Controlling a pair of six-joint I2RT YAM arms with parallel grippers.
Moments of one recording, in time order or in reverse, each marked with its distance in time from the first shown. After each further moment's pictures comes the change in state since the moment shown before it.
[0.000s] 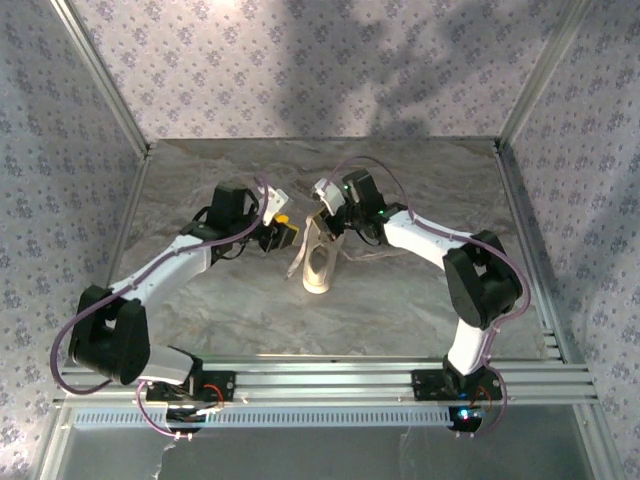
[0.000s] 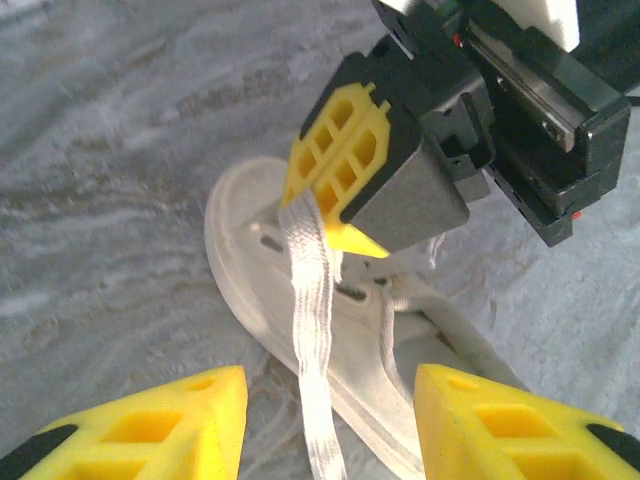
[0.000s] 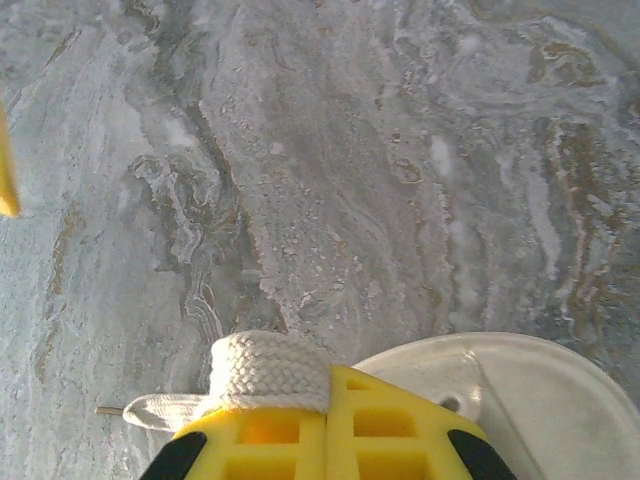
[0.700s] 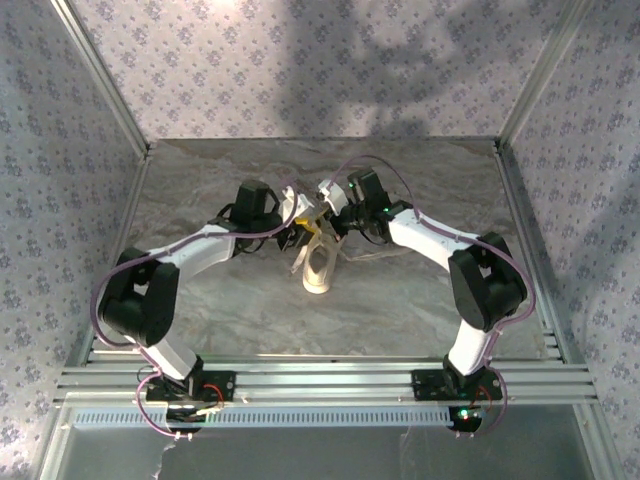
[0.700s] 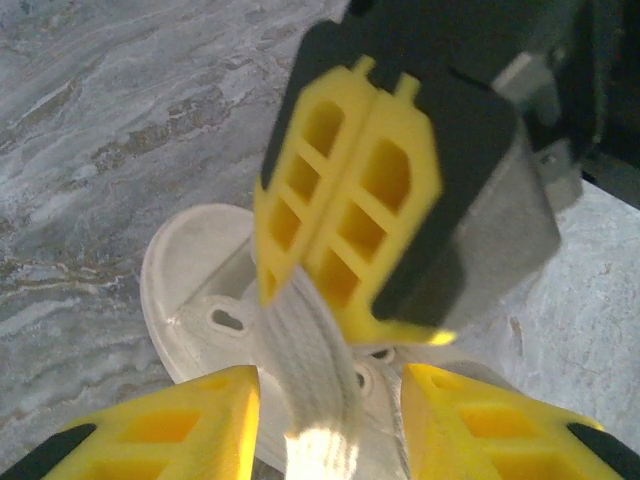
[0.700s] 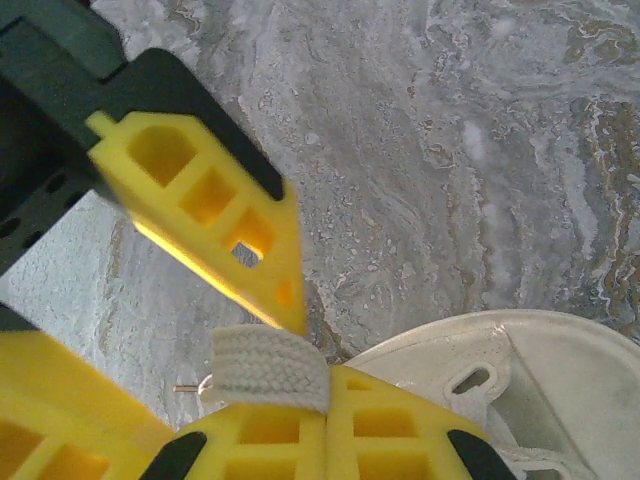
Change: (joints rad) left arm -0.048 0.243 0.055 0.176 0.095 0.130; right arm -0.018 -0.017 0.000 -0.062 -0.094 0.008
